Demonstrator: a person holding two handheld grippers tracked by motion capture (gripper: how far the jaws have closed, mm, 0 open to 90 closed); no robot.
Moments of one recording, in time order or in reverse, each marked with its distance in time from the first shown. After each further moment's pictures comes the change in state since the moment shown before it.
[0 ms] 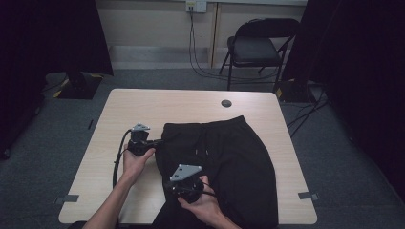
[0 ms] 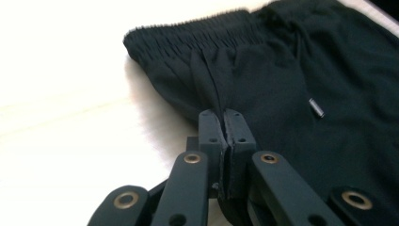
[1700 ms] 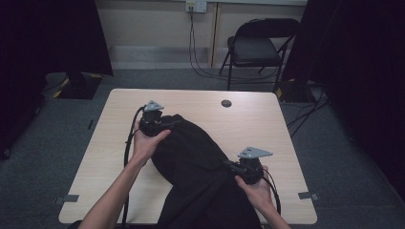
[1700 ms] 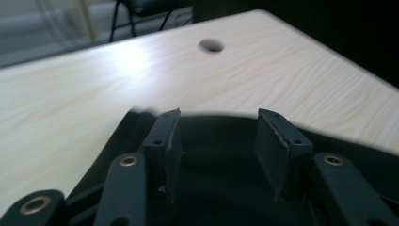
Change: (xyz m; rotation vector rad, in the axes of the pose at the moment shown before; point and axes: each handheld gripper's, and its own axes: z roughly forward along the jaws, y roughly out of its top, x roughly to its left) left arm -0.042 0.067 -0.011 -0.079 0.019 0.132; right arm -0.112 -0.065 -0.113 -0.077 -0.257 0.268
